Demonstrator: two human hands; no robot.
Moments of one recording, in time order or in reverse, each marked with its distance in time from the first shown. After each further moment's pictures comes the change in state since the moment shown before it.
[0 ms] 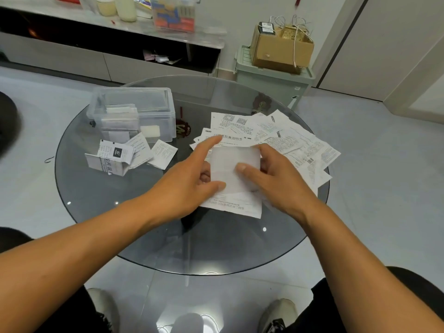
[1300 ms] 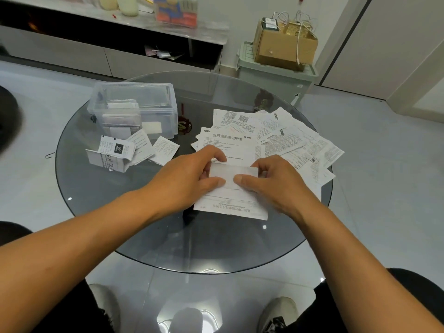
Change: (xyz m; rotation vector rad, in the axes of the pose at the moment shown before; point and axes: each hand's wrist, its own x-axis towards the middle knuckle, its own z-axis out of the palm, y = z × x) left_hand 0.007 -0.005 -0.006 0.265 0.015 0.019; right_hand 0.009 0.006 0.007 -0.240 0.002 0.153
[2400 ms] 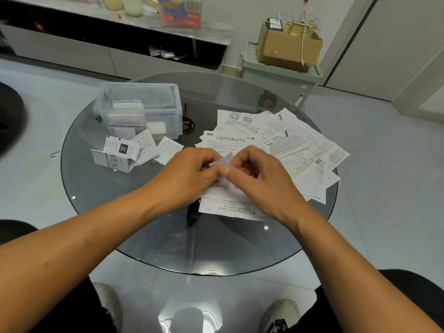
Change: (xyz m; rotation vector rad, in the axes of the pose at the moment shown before) left_hand 0.002 0.006 -0.004 -0.252 0.044 -0.079; right_hand -0.016 -0.026 0.014 0.251 -0.003 -0.269
